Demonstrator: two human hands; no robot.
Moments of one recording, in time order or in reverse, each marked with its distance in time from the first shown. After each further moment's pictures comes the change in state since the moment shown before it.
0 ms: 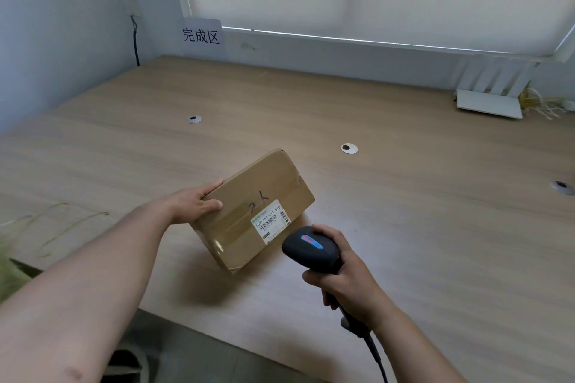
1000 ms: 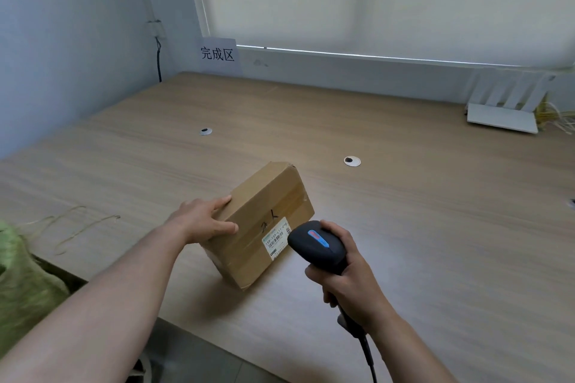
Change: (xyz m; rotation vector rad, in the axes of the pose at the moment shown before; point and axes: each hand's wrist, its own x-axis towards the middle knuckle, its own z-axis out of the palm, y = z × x) left_hand -0.028 0.028 0.035 0.295 0.236 -0.085; right_hand -0.008 -0.008 -0.027 0.051 0.053 -0.117
